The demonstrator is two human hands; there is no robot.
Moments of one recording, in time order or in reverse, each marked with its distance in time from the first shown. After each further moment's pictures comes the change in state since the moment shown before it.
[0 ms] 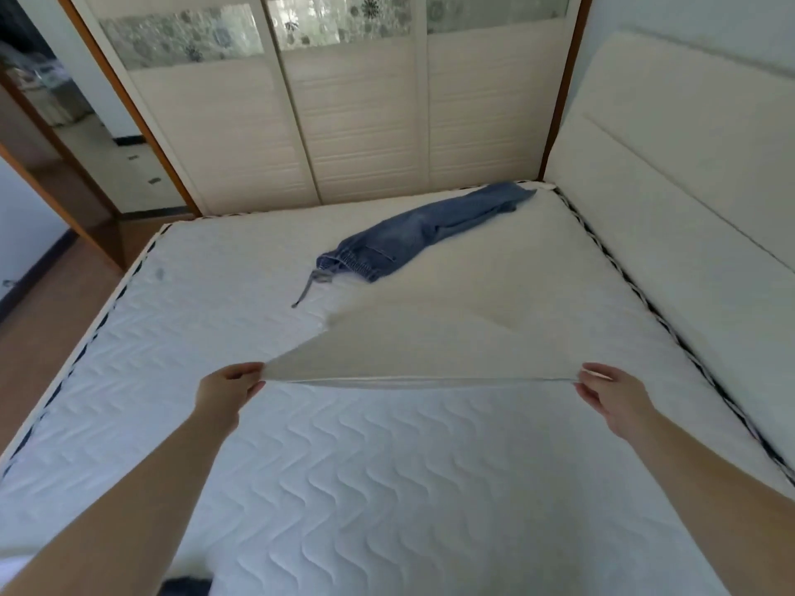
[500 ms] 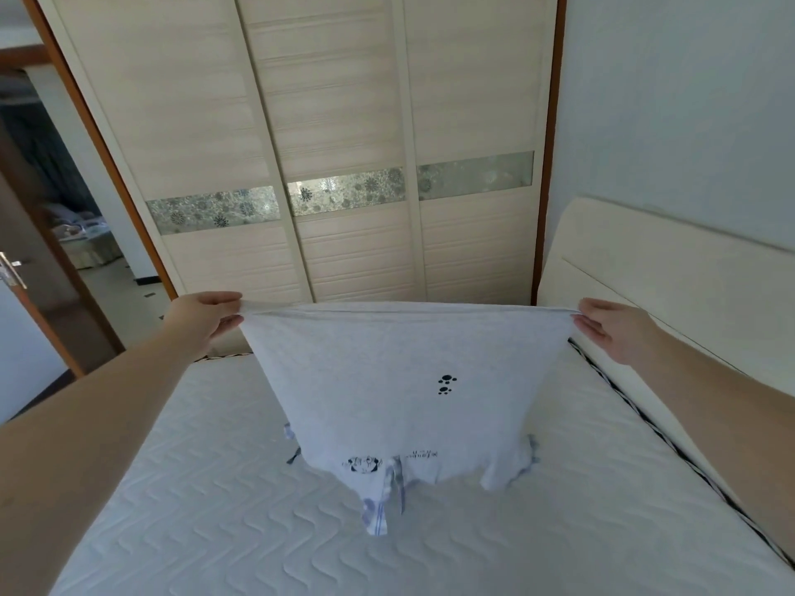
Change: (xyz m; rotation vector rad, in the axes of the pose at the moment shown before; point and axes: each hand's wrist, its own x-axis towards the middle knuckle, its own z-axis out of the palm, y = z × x) left_hand 0.087 0.361 0.065 -0.015 -0.077 0.368; right_hand 0.028 -0.311 0.135 0.297 -0.220 -0.297
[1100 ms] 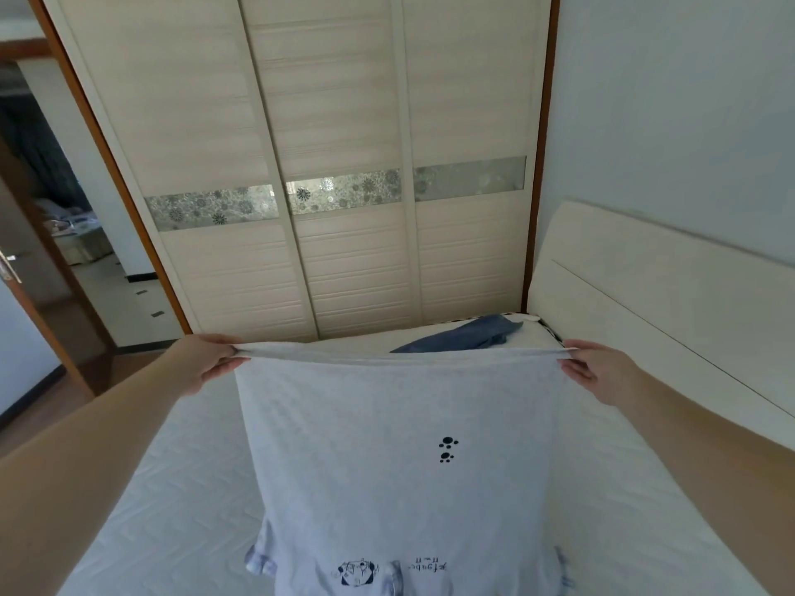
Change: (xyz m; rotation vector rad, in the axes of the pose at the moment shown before) left_hand -0.047 -0.035 -0.034 0.053 -0.077 -0.255; right_hand -0.055 0.043 -0.020 -0.166 0.072 0.127
